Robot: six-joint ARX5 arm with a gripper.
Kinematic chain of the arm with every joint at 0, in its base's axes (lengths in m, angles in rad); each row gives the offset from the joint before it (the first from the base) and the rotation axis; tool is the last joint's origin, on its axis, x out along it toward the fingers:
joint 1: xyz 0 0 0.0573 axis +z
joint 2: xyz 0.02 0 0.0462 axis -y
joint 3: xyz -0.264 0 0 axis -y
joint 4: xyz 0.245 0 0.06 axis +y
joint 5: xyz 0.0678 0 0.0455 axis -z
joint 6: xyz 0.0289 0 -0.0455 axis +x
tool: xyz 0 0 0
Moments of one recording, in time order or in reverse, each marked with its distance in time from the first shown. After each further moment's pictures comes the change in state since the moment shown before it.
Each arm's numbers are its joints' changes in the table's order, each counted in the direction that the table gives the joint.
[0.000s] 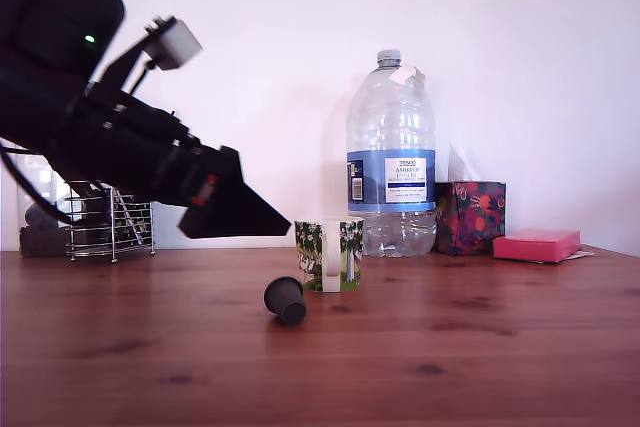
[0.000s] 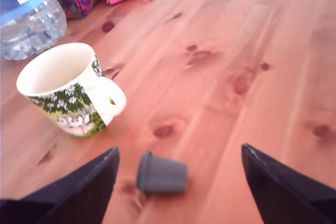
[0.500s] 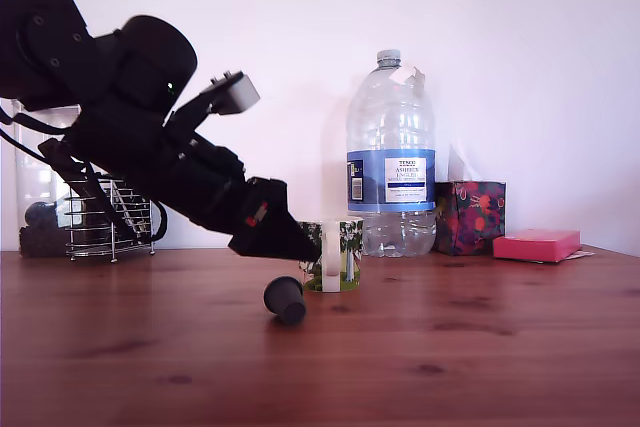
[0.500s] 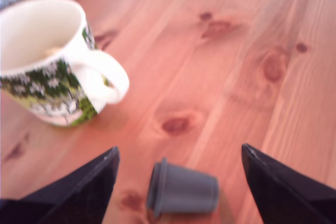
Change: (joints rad) arm 0.010 -0.228 0.241 0.193 0.014 0.000
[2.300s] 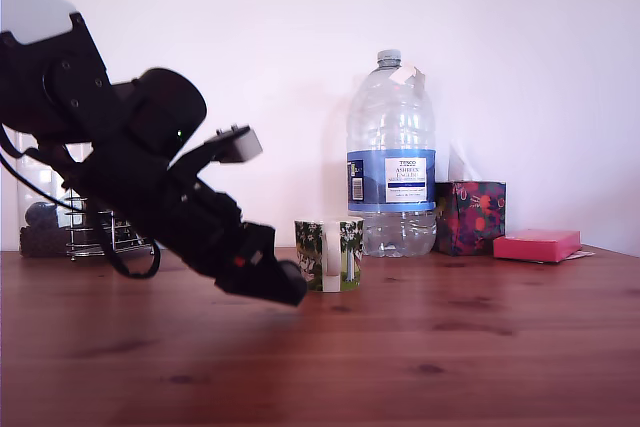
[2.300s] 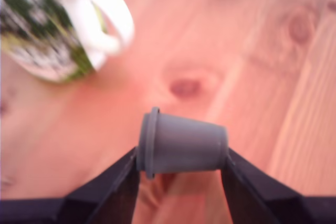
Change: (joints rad) arm 0.023 -0.054 0.024 0.027 -0.037 -0.015
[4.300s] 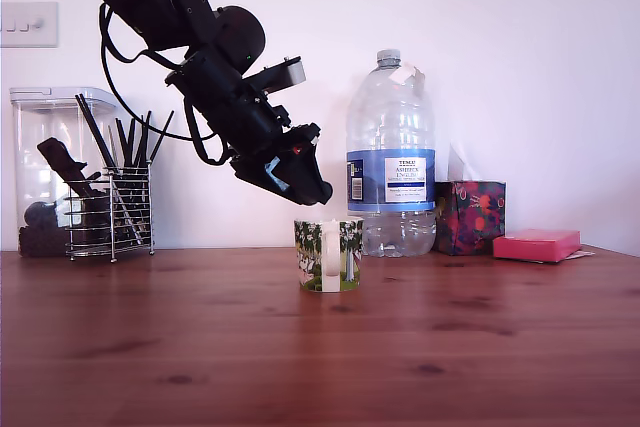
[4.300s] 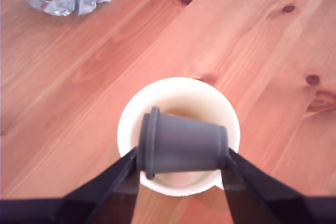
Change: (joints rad) arm 0.019 -0.217 0.765 0.624 -0.071 -0.080
